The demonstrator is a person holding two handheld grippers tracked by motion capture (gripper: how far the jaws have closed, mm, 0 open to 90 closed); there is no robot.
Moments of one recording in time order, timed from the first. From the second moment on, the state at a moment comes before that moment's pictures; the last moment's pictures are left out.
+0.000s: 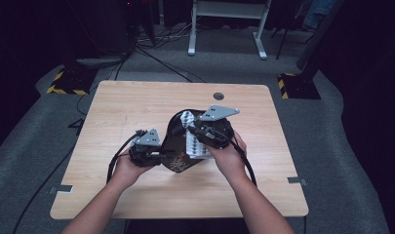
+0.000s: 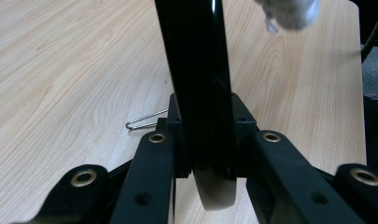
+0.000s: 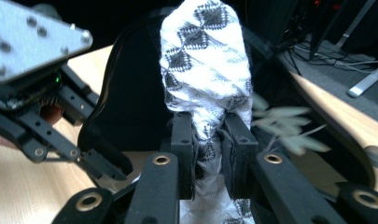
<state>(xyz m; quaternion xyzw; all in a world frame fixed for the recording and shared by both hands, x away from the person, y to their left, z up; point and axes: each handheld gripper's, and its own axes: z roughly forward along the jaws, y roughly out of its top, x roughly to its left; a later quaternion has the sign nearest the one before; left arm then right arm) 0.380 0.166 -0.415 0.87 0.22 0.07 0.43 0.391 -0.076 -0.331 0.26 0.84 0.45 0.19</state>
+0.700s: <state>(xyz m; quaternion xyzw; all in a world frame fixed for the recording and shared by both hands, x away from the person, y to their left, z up) 0.379 0.166 -0.415 0.87 0.22 0.08 0.43 0.391 -0.077 -0.359 0.26 0.86 0.41 0.17</state>
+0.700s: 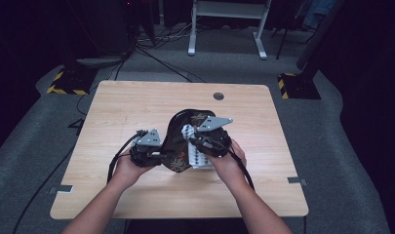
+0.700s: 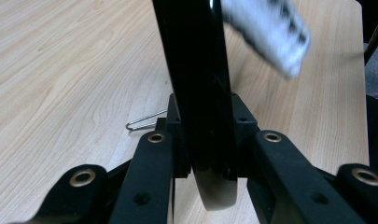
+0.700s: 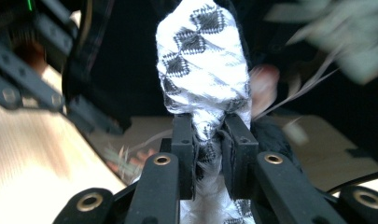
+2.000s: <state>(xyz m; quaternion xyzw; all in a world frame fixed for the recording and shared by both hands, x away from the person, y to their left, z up) 0.379 0.165 -0.415 0.87 0.22 0.08 0.43 0.400 -0.094 -0.356 0.29 0.84 0.42 0.17</state>
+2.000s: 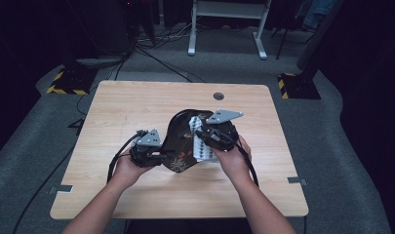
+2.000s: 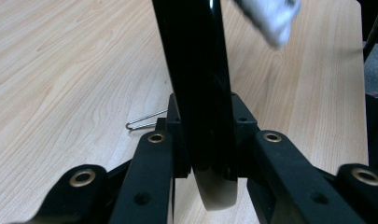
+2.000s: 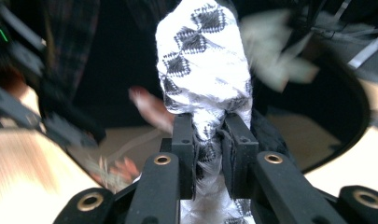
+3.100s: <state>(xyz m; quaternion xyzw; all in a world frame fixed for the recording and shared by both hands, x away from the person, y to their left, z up) 0.378 0.163 -0.415 0.87 0.21 0.08 0.43 0.402 -0.102 -0.369 0.31 0.84 0.42 0.16</state>
